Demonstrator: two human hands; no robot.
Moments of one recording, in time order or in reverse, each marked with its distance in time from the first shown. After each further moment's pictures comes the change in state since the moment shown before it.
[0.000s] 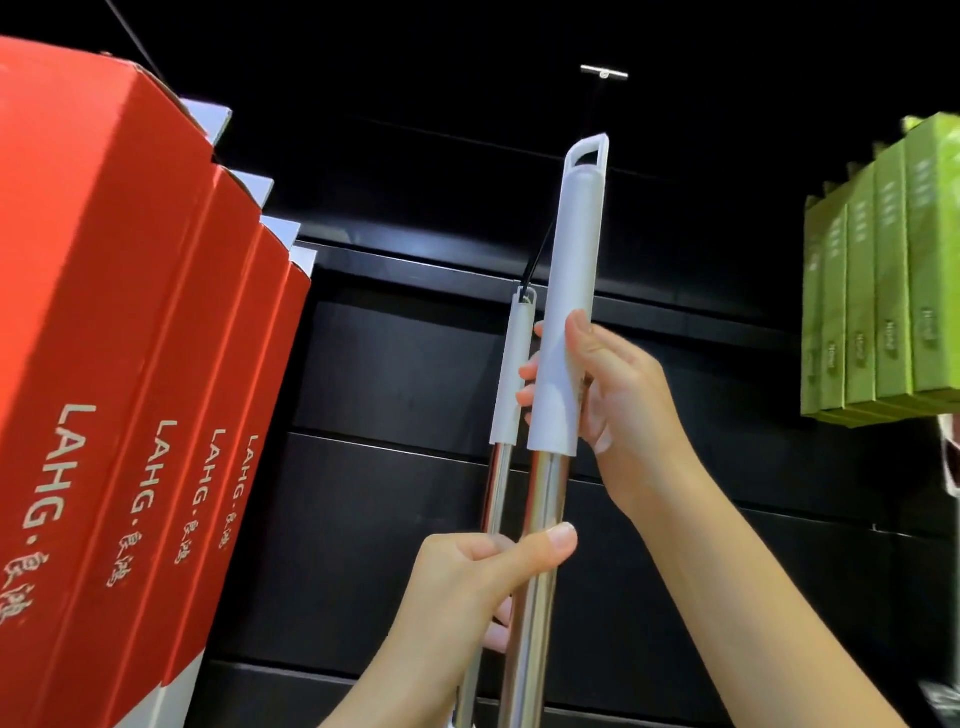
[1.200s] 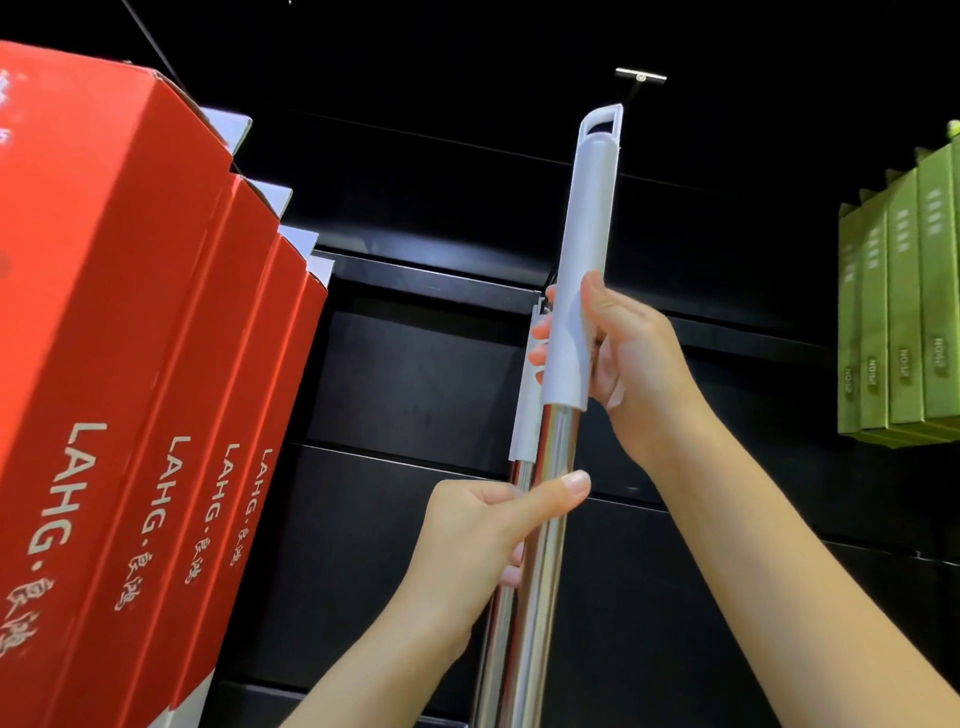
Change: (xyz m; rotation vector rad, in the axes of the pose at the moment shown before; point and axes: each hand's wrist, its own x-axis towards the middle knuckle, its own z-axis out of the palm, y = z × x) left_hand 0.039 0.022 -0.014 0.125 0.122 0.137; right_hand 0.047 -0.007 0.010 -0.025 -0.016 -0.019
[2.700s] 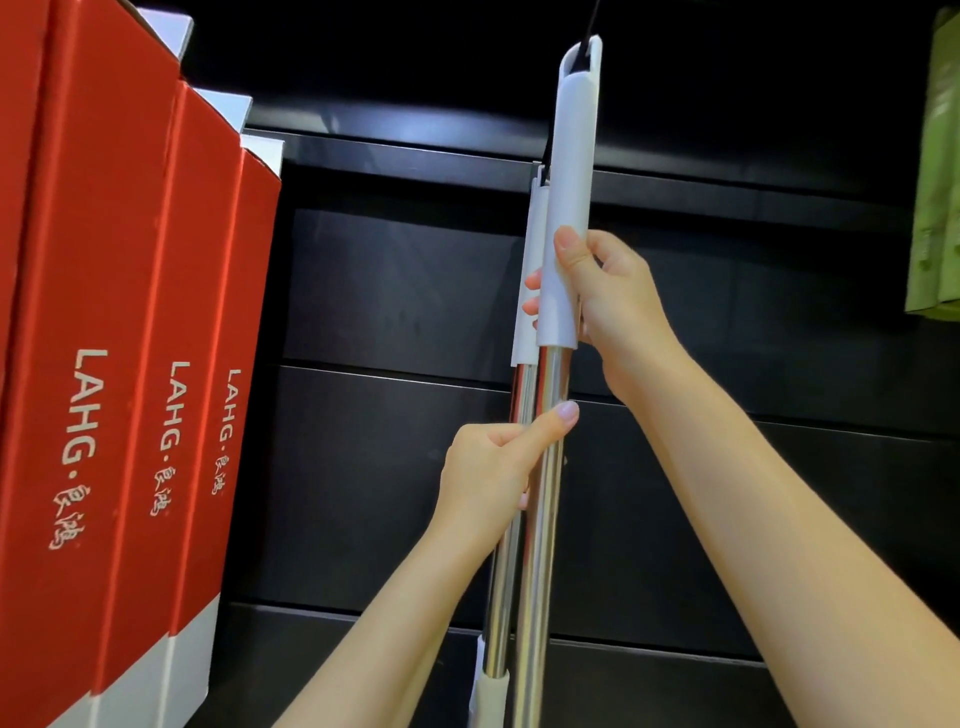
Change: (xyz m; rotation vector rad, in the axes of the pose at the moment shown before) left_hand 0.062 -0.101 0.020 0.133 0.042 -0.019; right_hand 0.020 0.099 -0.015 -0.135 0.138 0.064
